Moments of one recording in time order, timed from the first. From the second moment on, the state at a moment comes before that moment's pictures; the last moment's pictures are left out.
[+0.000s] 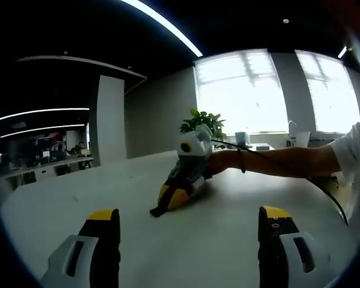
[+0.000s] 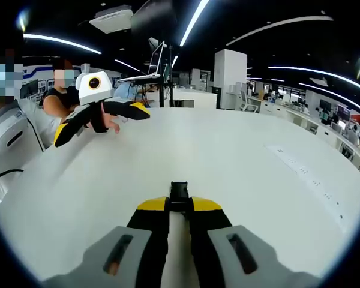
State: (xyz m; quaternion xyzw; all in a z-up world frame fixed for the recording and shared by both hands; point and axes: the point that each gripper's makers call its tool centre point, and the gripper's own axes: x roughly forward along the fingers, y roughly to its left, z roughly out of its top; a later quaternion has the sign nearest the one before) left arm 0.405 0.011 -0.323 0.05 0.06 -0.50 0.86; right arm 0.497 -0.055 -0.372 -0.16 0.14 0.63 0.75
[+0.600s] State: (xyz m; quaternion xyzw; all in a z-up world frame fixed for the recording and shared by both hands) left arm 0.405 0.010 -0.324 0.04 0.06 -0.50 0.86; right arm 0.495 -0.054 -0.373 -0.16 0.15 0.63 0.75
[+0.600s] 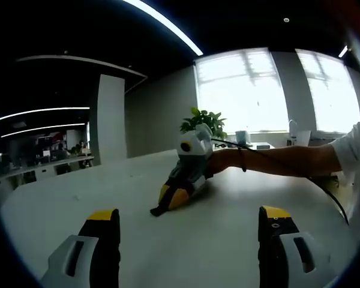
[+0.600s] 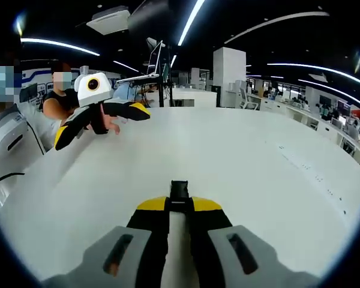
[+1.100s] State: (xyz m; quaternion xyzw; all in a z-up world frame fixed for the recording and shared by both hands) left arm 0.405 0.011 -0.325 0.04 0.06 -0.50 0.86; right arm 0.498 -0.059 -0.367 -0.16 0.15 0.62 0.75
